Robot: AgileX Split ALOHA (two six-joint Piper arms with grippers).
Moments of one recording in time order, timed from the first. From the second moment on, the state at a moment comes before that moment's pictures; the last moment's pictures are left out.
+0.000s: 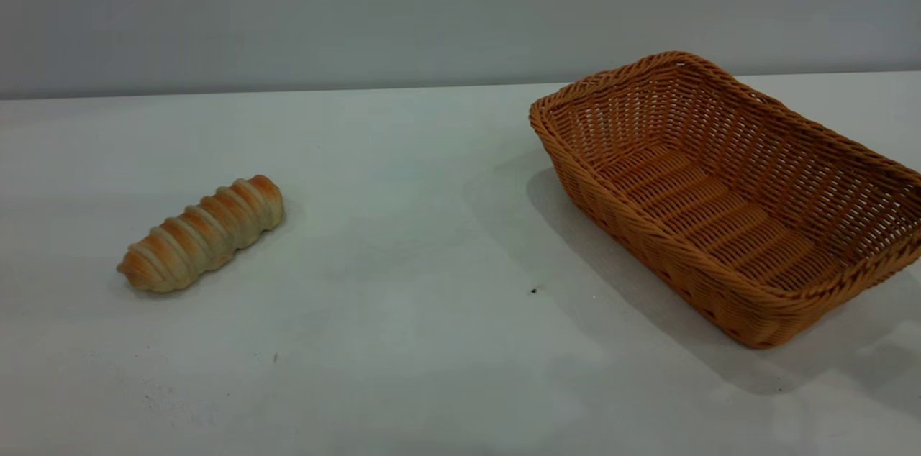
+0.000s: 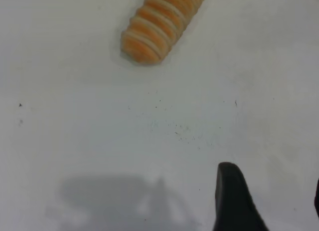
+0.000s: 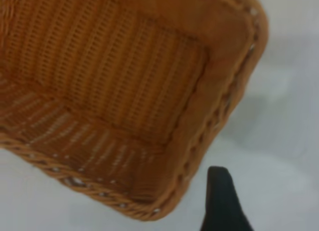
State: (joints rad) left arm -0.05 0.84 -0.52 -0.21 0.57 0.10; right arm 0.00 1.40 -0.70 0.19 0.49 0.49
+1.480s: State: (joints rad) left arm -0.05 0.83 -0.52 -0.27 0.56 0.11; right arm 0.00 1.75 -0.70 0.58 0.32 0.14
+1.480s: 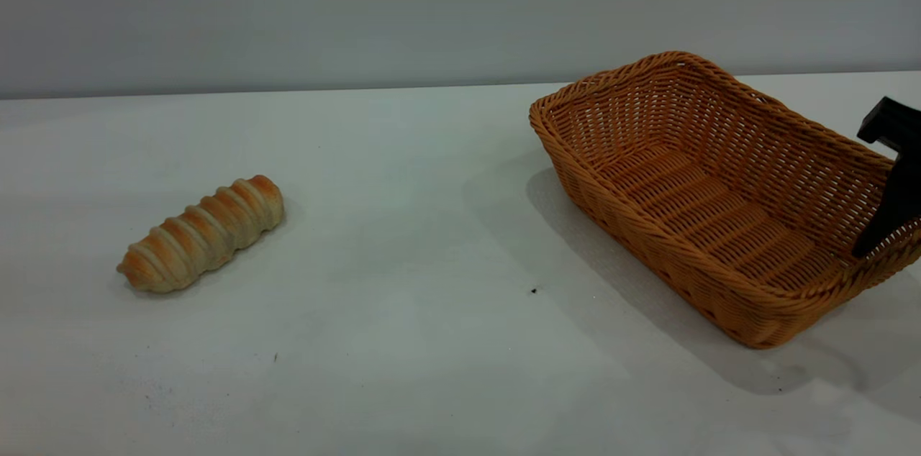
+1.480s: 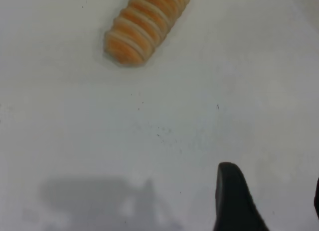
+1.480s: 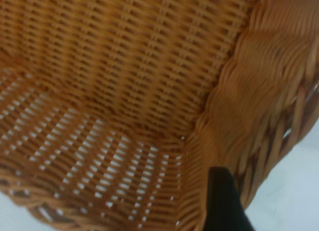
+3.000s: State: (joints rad) left arm -0.05 0.83 -0.52 -0.28 0.56 0.14; right arm 0.28 1.95 -1.07 0.76 0.47 -0.30
